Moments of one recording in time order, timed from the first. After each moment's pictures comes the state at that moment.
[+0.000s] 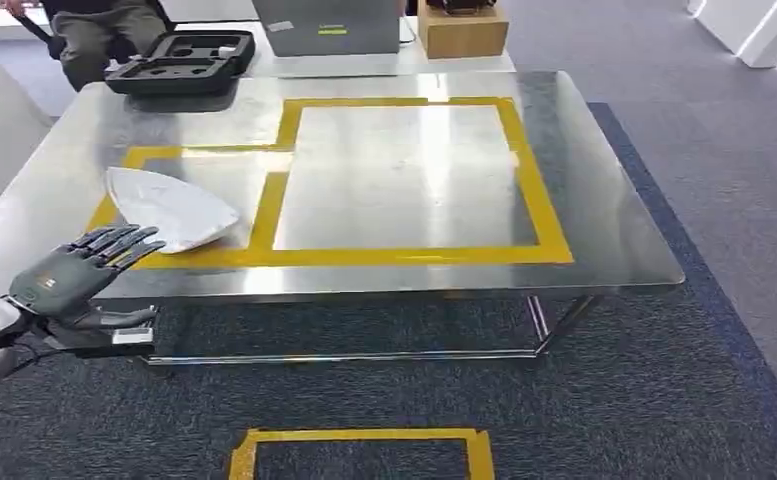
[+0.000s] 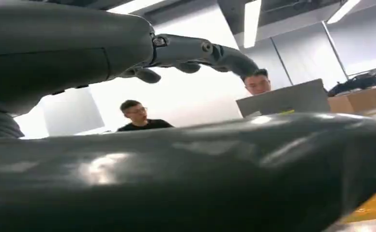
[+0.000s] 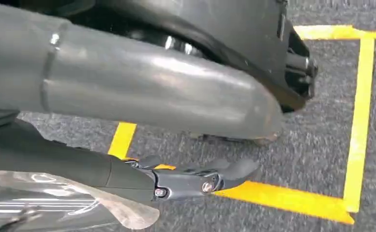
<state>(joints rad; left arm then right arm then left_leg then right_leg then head) -0.71 0.60 -0.79 -1.04 -0.95 0.46 -0.23 -0.04 0.13 -0.50 0.00 0.45 0.02 -0.51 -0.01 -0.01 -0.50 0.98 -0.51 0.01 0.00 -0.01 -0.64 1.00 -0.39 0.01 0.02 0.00</state>
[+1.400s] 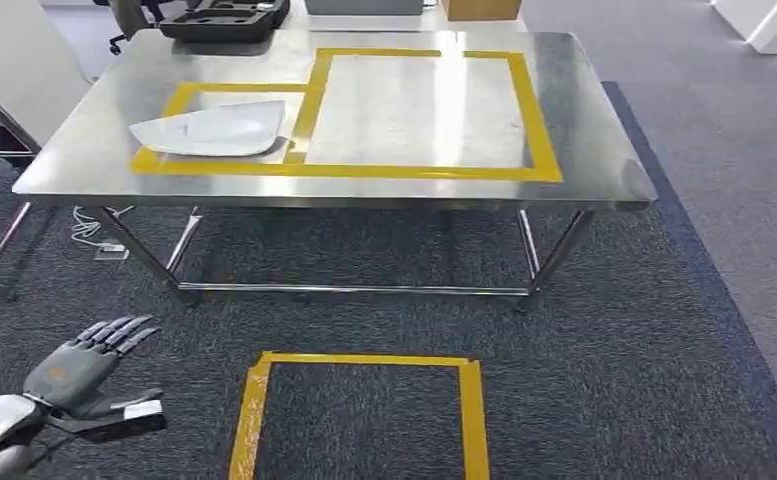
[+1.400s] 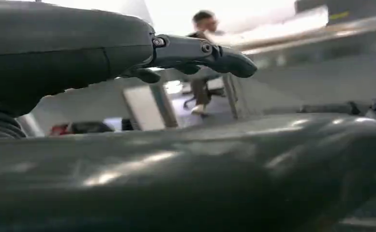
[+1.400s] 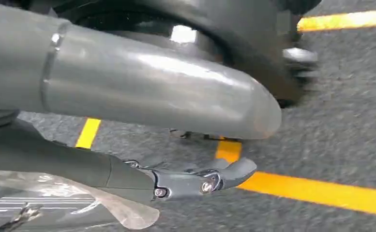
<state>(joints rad) -0.20 0.59 -0.55 -1.11 -0.91 0.46 -0.12 -0.04 0.11 -0.58 0.00 0.49 0.05 -0.45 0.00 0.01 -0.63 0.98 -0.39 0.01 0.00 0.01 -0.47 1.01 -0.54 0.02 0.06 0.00</state>
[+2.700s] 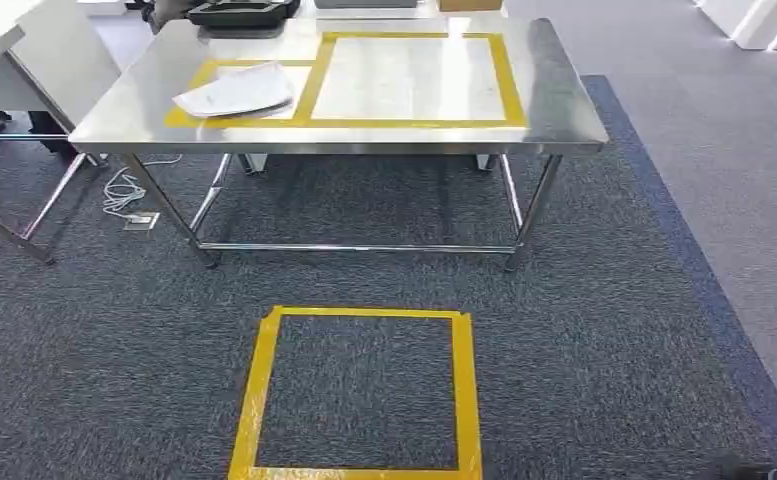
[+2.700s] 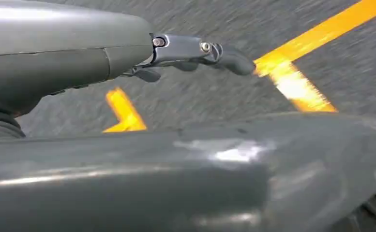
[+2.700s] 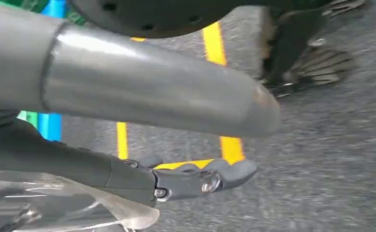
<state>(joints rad) -0.02 -0.10 -0.28 -0.24 -0.31 0.26 -0.14 0.00 0.10 -0.69 -0.13 0.33 -0.12 -0.01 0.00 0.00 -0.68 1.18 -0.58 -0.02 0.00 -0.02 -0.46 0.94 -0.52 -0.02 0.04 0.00</state>
